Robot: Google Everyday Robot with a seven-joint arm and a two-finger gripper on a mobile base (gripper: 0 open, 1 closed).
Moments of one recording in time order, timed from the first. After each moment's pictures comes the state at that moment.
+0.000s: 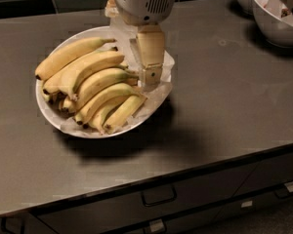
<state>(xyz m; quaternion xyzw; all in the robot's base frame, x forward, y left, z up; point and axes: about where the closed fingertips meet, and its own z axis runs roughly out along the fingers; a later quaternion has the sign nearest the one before) 0.493 0.022 1.005 -0.82 0.54 -0.01 0.17</state>
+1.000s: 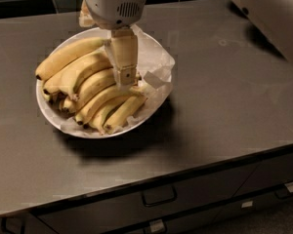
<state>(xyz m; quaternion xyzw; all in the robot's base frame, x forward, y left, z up) 0.499 0.071 0.996 -0.86 0.49 0.01 0.18</state>
